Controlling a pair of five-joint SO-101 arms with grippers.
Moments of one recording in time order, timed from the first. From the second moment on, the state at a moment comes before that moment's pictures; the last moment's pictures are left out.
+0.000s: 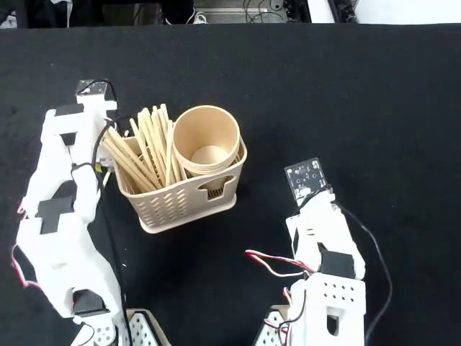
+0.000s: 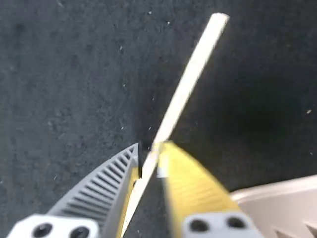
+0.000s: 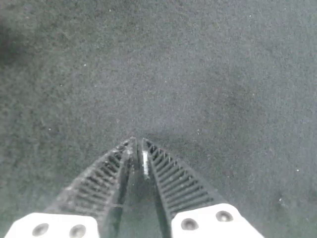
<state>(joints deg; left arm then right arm) -15.5 22.5 4.0 67.0 -6.2 9.5 -76.2 92.3 44.1 29.1</state>
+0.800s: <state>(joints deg) -30.4 25.3 -30.4 99.9 -4.8 9.5 -76.2 92.3 44.1 29.1</state>
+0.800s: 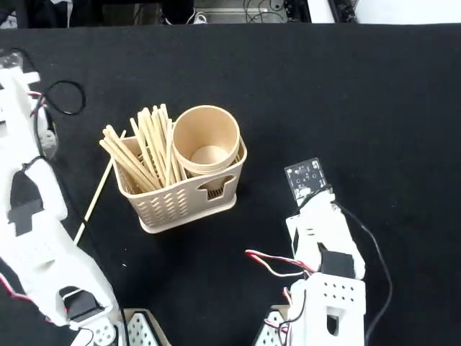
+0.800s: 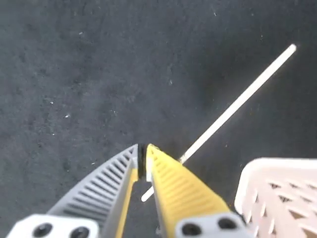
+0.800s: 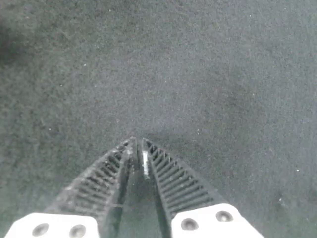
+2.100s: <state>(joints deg) -36.4 31.3 -45.6 100.4 -0.9 9.5 -76.2 92.3 44.1 29.1</state>
